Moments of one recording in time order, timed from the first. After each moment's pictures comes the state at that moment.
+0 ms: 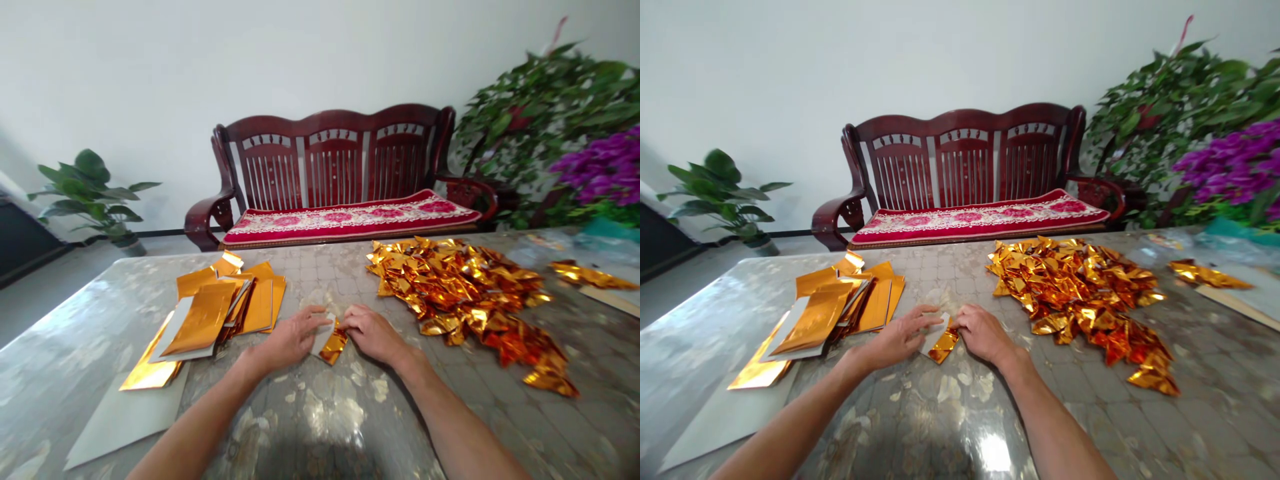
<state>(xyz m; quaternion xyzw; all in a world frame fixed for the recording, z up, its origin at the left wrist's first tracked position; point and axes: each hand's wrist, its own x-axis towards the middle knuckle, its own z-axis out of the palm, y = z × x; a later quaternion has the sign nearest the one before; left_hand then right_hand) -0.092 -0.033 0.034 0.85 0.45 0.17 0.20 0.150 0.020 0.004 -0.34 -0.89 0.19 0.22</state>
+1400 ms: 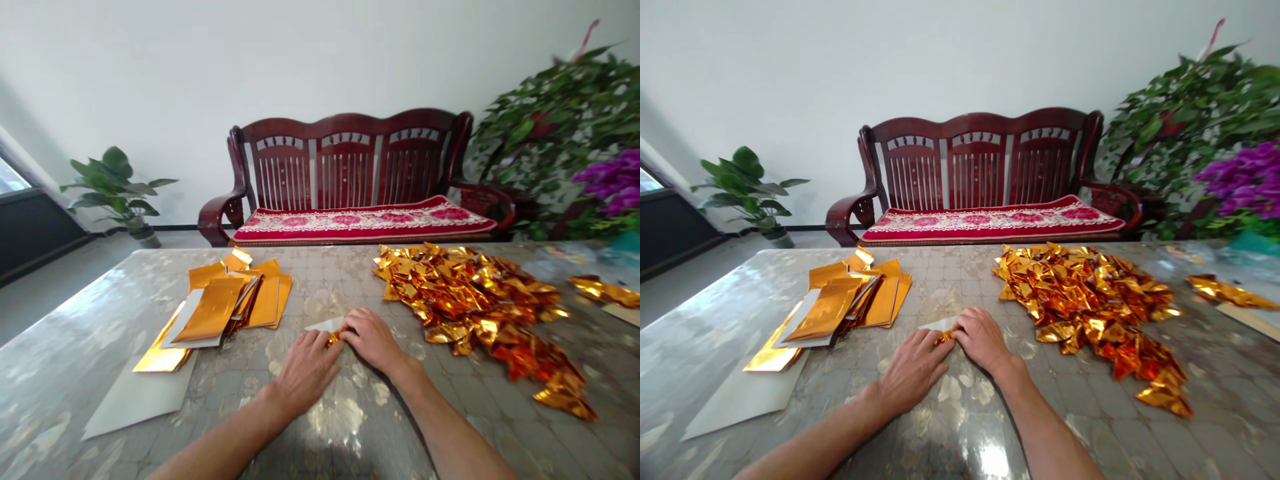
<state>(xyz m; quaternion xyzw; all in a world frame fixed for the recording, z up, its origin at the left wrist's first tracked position) -0.039 -0.085 0.022 0.84 0.53 0.08 -0.01 0.136 0.009 0.009 -0.40 -0.88 0.15 0.20</state>
